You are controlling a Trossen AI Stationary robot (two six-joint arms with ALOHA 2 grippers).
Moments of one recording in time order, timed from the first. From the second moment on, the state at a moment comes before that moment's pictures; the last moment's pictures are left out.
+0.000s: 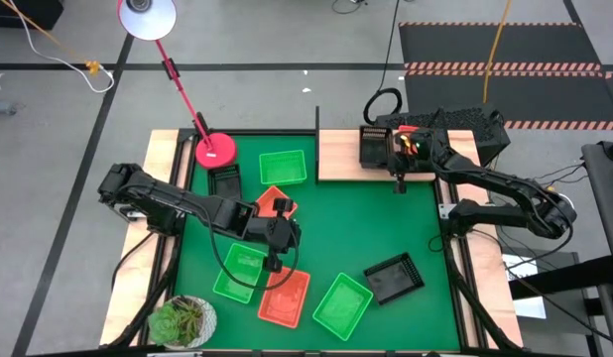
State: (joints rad) left arm -0.28 1.59 1.35 -0.64 -0.23 0.07; right arm -0.85 1.05 0.44 -0.08 -0.36 -0.79
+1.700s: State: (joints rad) left arm -0.27 1.59 1.35 -0.61 -0.23 0.19; right arm -0.49 0.87 0.70 -0.54 0.21 -0.21
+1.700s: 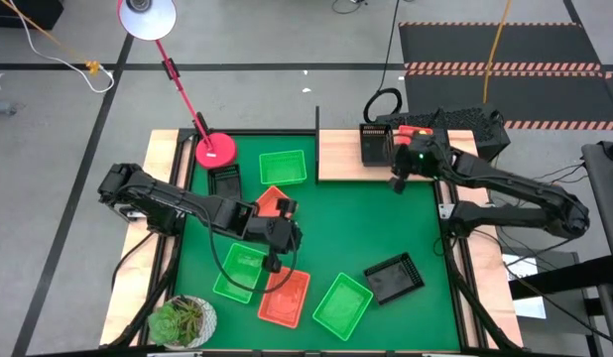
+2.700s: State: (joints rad) left arm -0.21 1.59 1.35 -0.57 -0.21 0.29; right arm -0.54 1.09 0.74 -1.05 0.42 0.11
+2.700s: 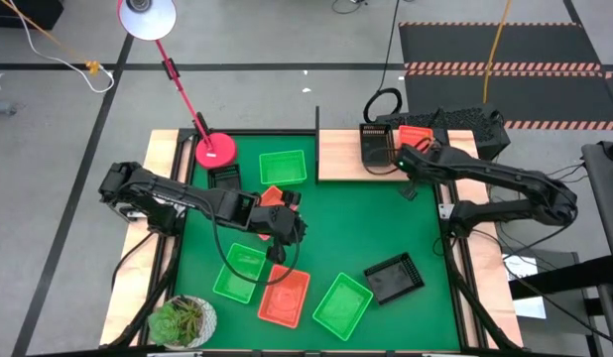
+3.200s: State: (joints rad) left arm -0.21 1.59 1.35 -0.57 -0.21 0.29; right arm -0.57 1.19 0.74 -1.05 0.53 0.11
